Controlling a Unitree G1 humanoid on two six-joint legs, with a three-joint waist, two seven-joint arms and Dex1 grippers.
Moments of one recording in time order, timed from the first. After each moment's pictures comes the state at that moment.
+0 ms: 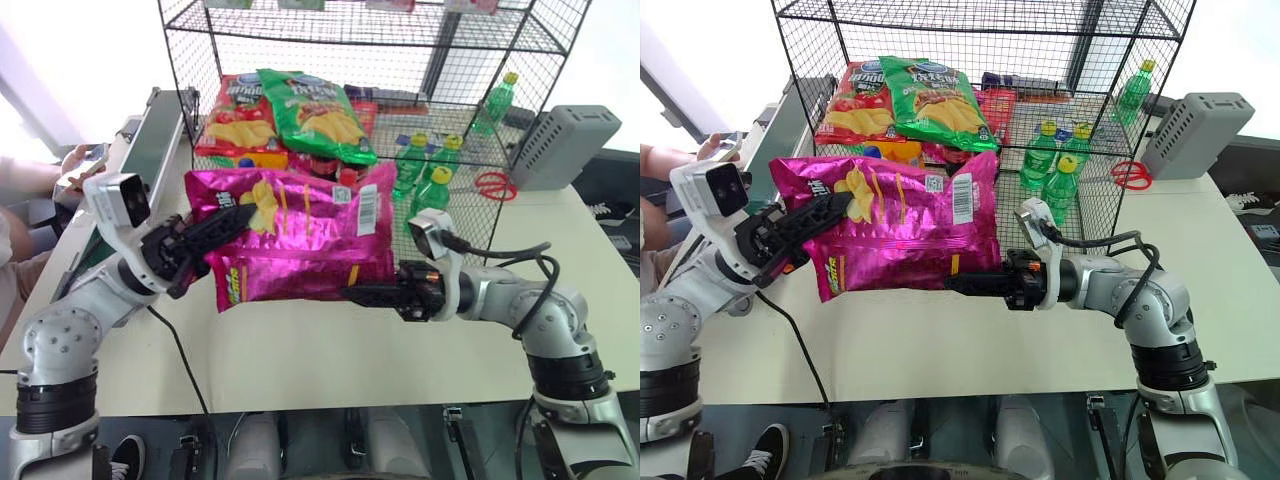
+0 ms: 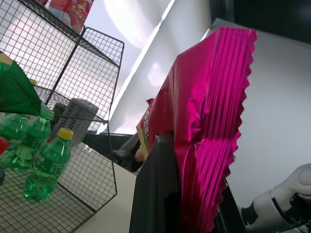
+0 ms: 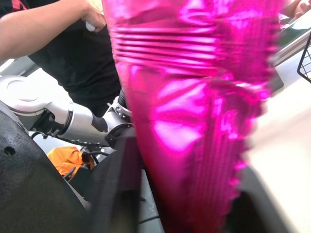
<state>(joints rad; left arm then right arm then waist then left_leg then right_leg) -0.26 0.60 0.30 -0.29 -1.39 0.73 -0.84 -0.42 -0.55 -0.01 -0.26 1.09 1.04 1.01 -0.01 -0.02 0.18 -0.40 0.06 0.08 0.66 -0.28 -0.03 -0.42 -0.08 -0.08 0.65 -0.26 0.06</state>
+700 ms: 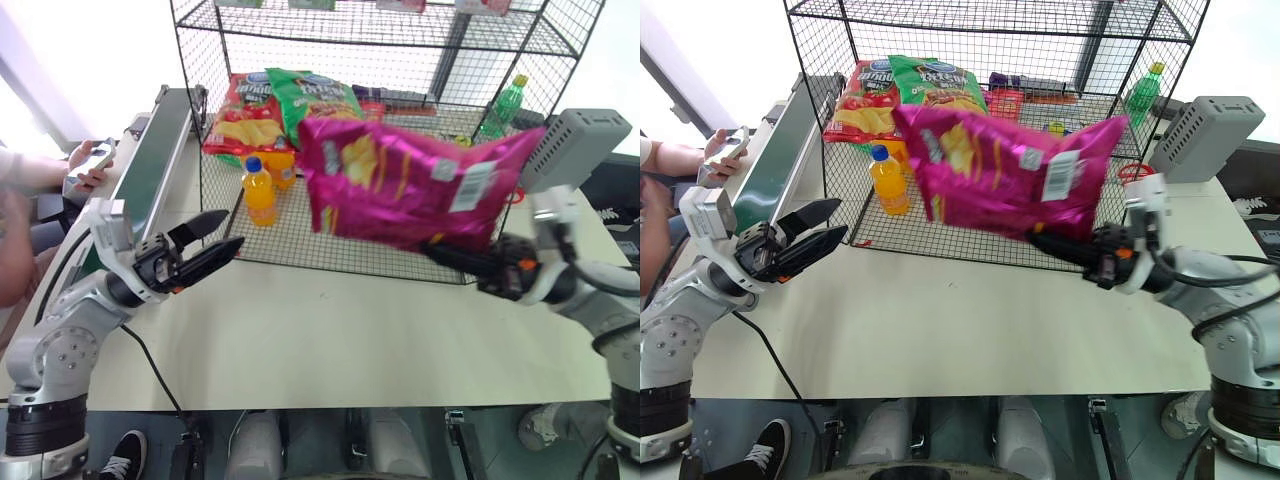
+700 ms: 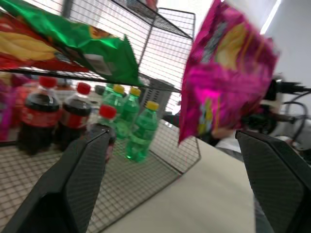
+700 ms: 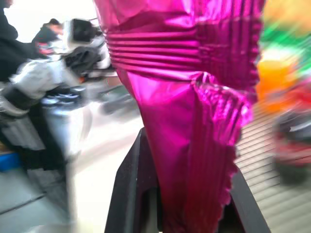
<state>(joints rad) -0.17 0.61 0.33 -0.22 -0.99 0.51 -0.93 -0.18 -0.76 -0.42 -0.38 0.87 0.65 1.02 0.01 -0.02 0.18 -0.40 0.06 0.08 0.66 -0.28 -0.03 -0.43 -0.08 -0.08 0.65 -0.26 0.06</state>
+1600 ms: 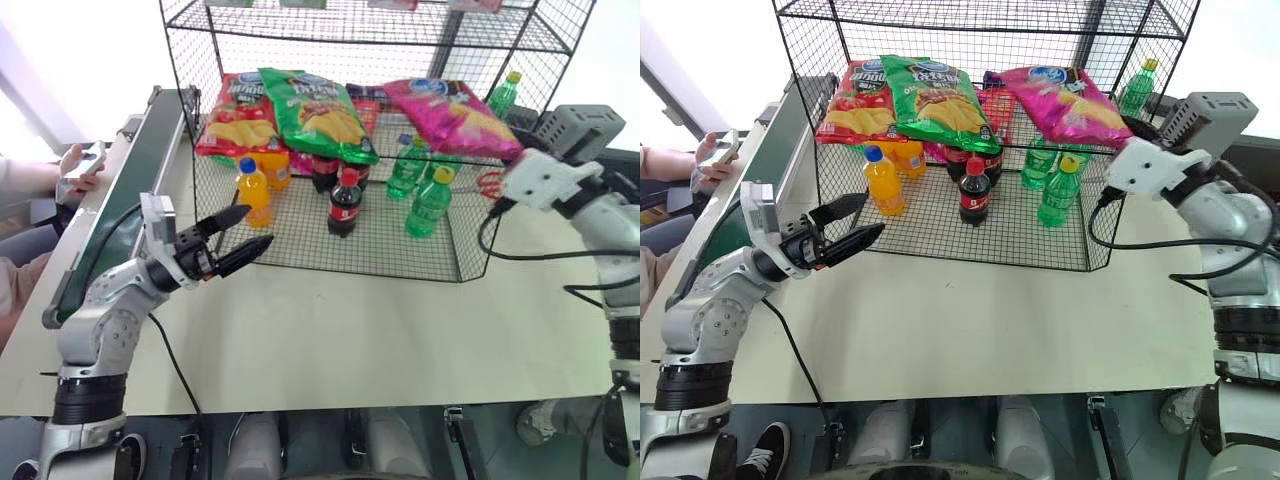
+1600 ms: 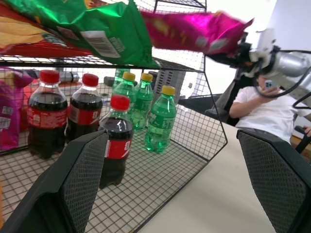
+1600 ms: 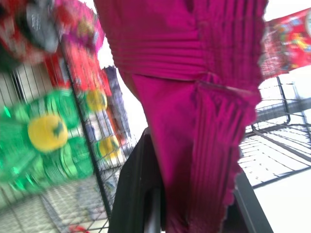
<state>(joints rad) -0.26 0.52 0.20 -0.17 -0.76 0.42 -0.94 -0.54 -0.84 -0.09 0.25 -0.39 -0.35 0.38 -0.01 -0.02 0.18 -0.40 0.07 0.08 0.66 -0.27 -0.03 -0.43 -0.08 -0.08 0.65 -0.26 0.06</state>
